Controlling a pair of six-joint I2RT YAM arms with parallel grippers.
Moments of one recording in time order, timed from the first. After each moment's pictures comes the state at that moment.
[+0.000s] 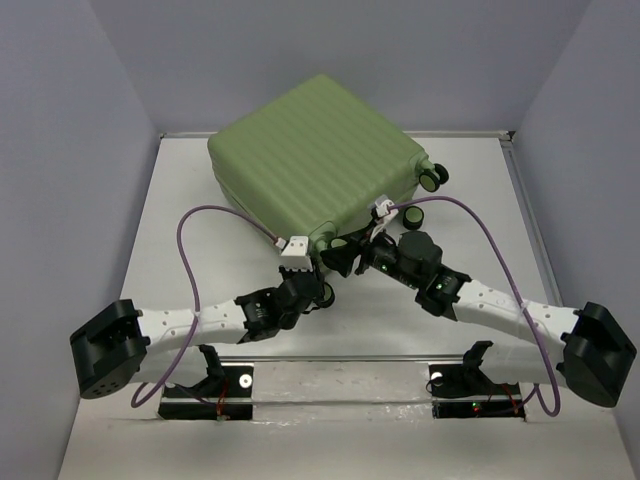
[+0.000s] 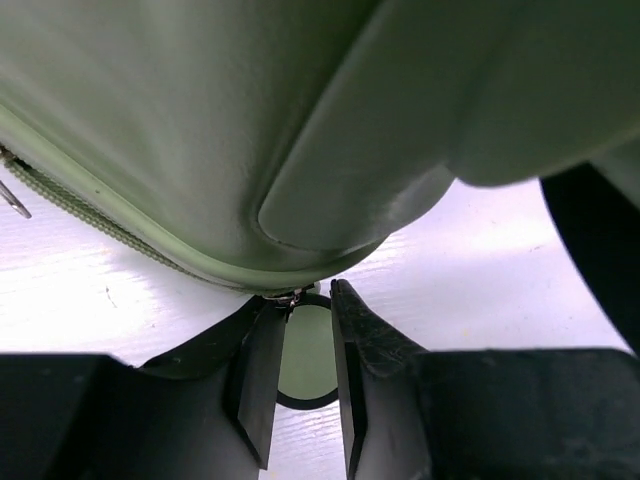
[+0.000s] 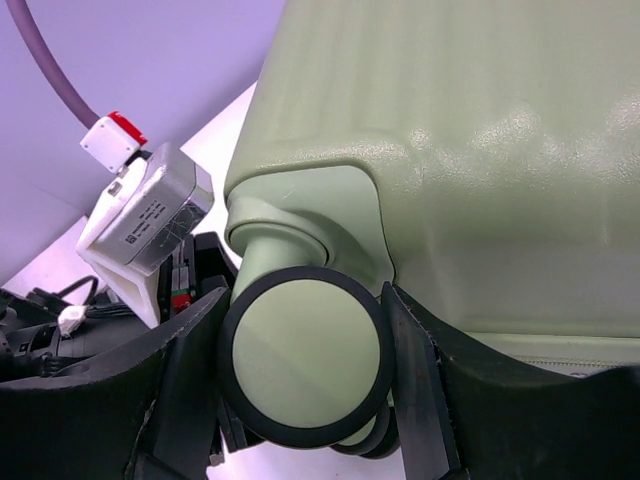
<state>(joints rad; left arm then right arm) -1.11 1.18 0.50 0.14 -0.67 -0.72 0.88 1.16 0.65 0.45 -0.04 0.38</state>
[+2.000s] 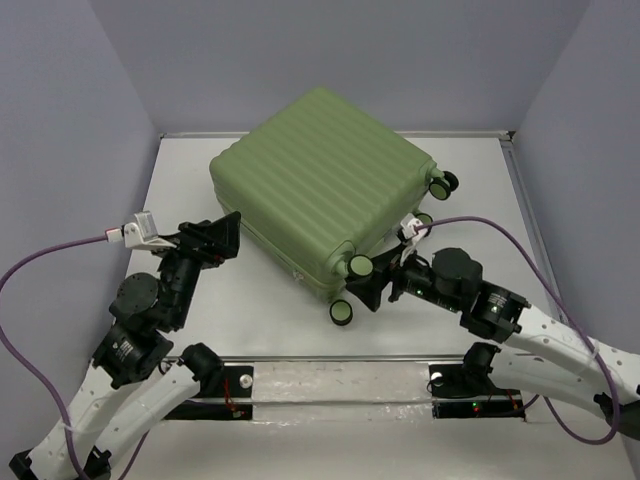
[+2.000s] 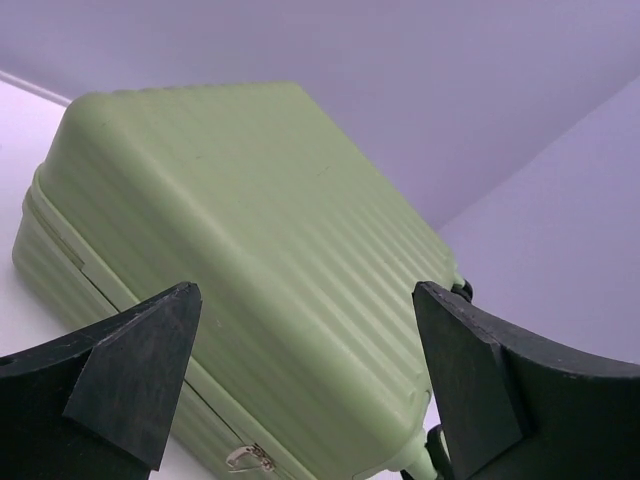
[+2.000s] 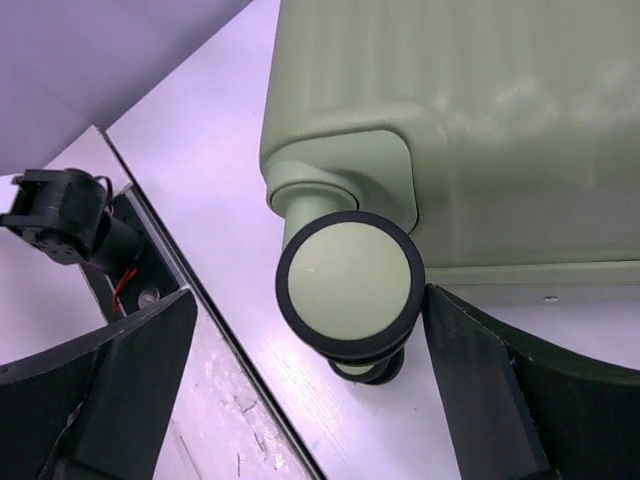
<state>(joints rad) -0.69 0.41 0.79 -0.26 -0.51 -0.61 0.98 0.79 0.67 -0.09 -0.02 0.33</state>
